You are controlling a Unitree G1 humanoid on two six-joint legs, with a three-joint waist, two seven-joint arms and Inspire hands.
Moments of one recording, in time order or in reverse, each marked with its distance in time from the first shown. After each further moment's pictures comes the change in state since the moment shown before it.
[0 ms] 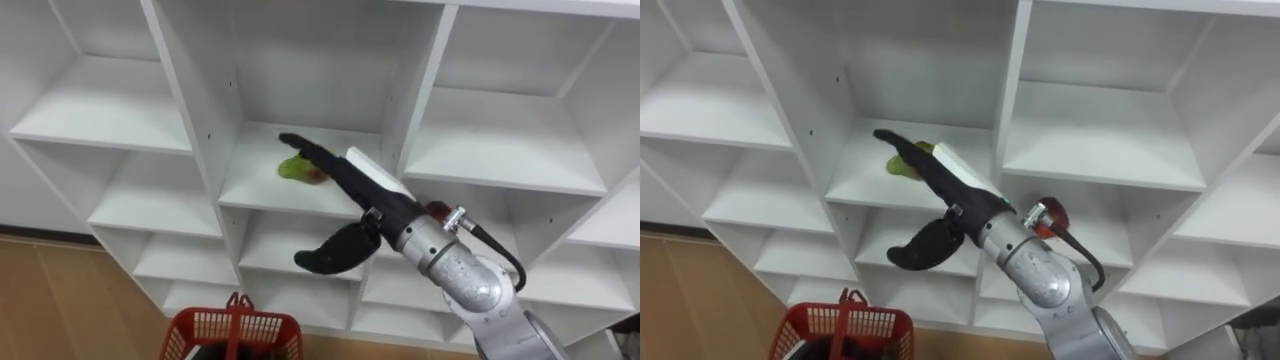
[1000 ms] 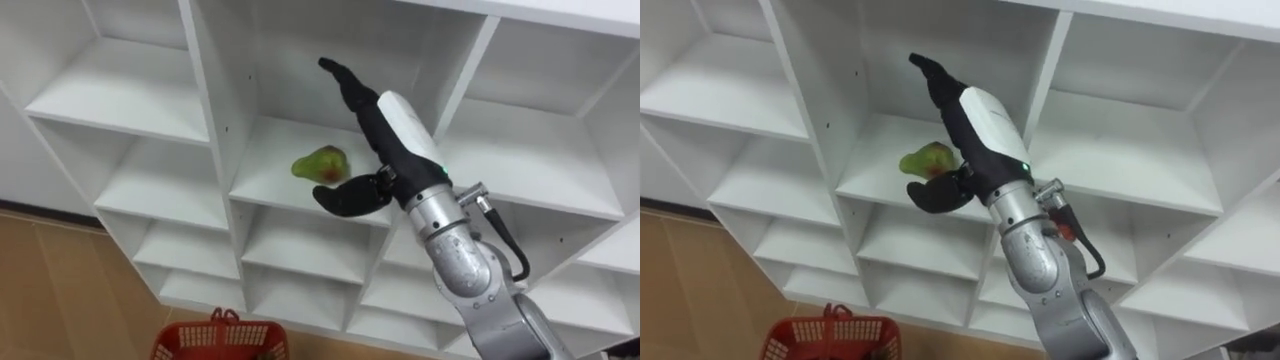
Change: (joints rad) left arm 0.018 -0.018 0.079 0.046 0.008 0.007 0.004; right arm -0.047 0.027 0.015 0.008 -0.164 0.004 -0.299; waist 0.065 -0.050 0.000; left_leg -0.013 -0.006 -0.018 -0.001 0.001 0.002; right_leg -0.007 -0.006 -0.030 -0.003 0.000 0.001
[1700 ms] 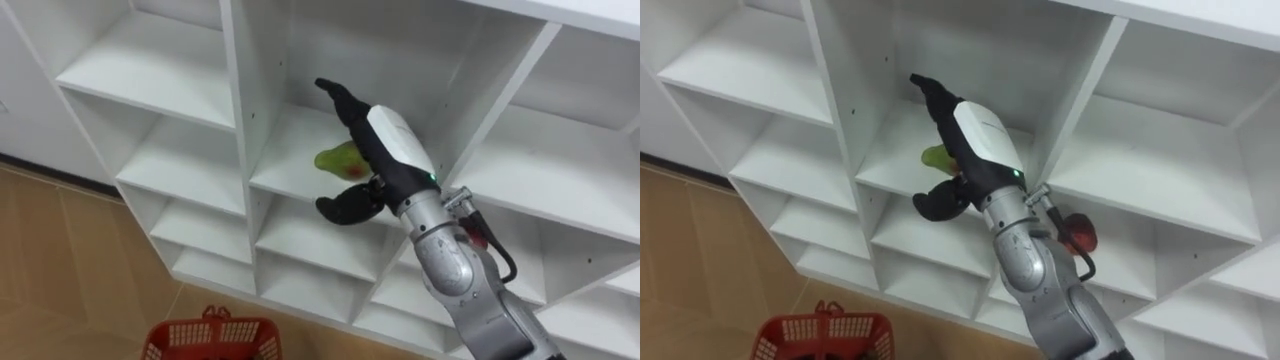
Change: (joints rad) left arm 0.009 0.010 -0.003 -0.041 -0.001 0.009 0.010; right arm -0.053 -0.002 0.041 0.150 -0.039 0.022 -0.018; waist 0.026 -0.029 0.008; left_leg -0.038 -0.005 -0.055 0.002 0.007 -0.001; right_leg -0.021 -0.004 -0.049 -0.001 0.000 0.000
